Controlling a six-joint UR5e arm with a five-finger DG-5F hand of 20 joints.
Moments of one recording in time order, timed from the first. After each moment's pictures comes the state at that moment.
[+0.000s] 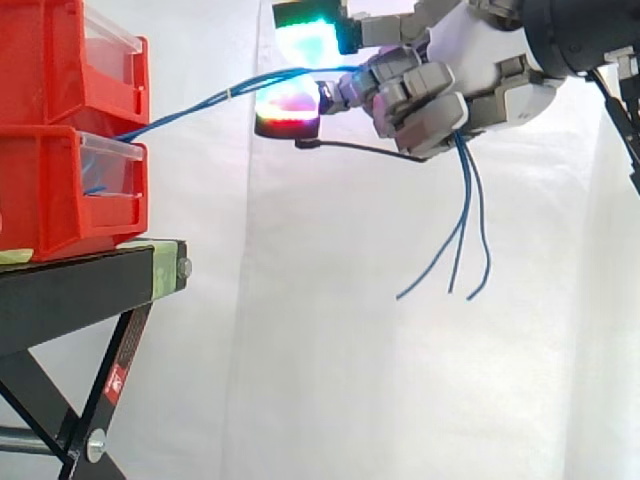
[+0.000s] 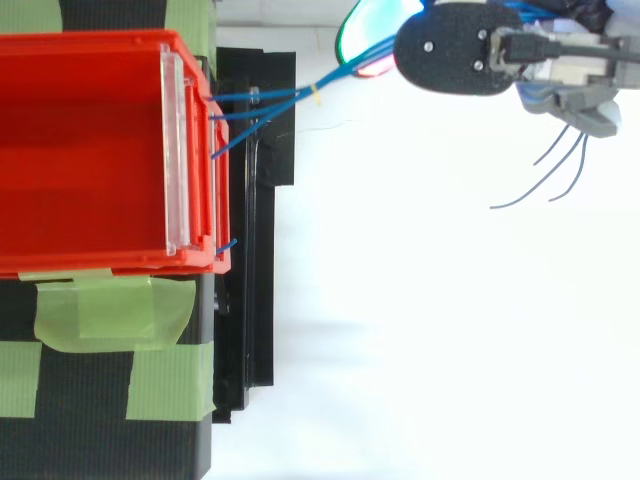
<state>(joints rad) 0.28 -1.87 -1.53 -3.04 -0.67 0.03</state>
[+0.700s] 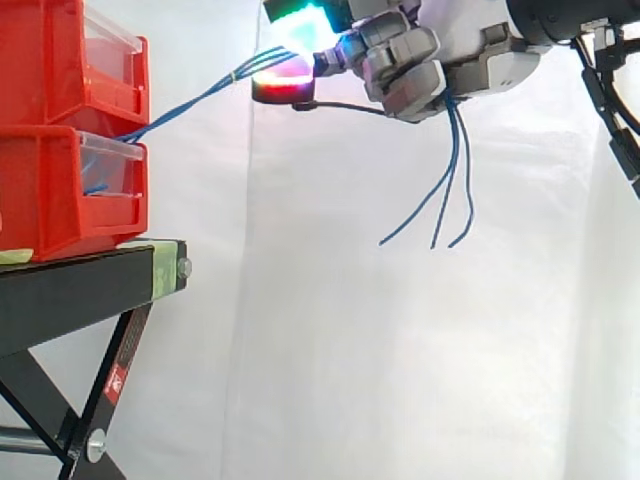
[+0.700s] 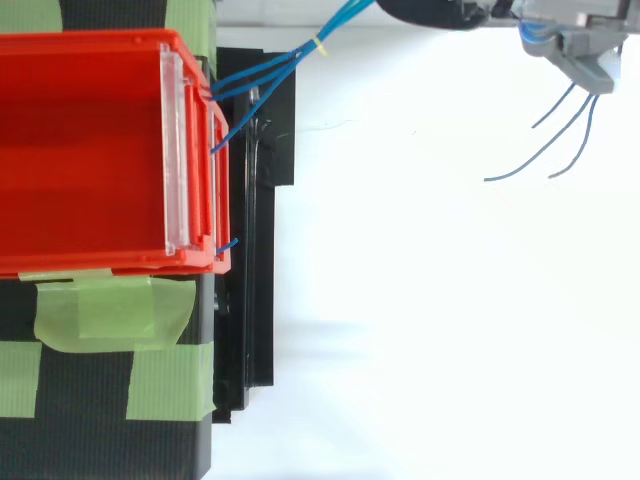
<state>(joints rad) 0.28 -1.87 -1.50 -2.94 -0.61 -0.11</state>
